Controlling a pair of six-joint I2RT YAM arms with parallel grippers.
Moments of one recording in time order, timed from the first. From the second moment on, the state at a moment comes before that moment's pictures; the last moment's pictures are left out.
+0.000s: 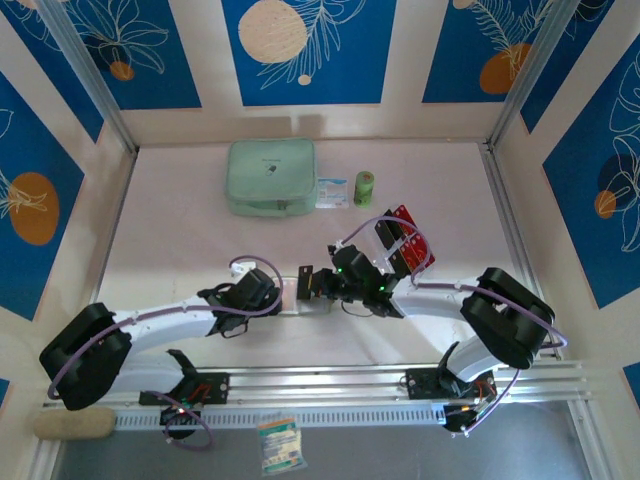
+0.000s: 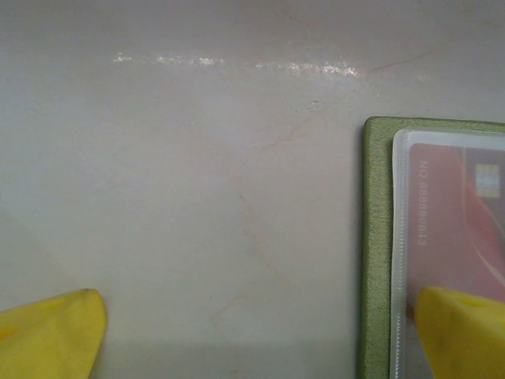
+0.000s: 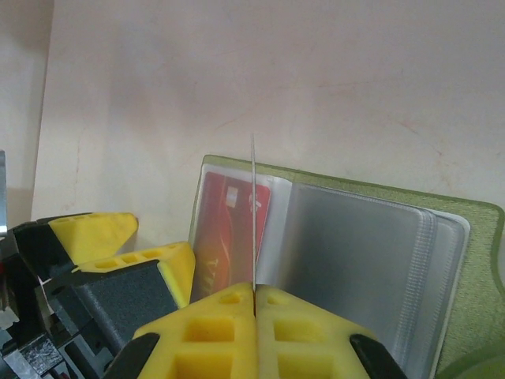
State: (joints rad) left arm -0.82 1.24 0.45 -0.30 -0.34 -0.81; right arm 0.88 1.49 0.61 0.21 -0.11 0.95
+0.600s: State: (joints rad) left arm -0.82 1.24 0.45 -0.30 -0.34 -0.81; right arm 0.89 1.54 0.59 0.29 -0.11 1.01
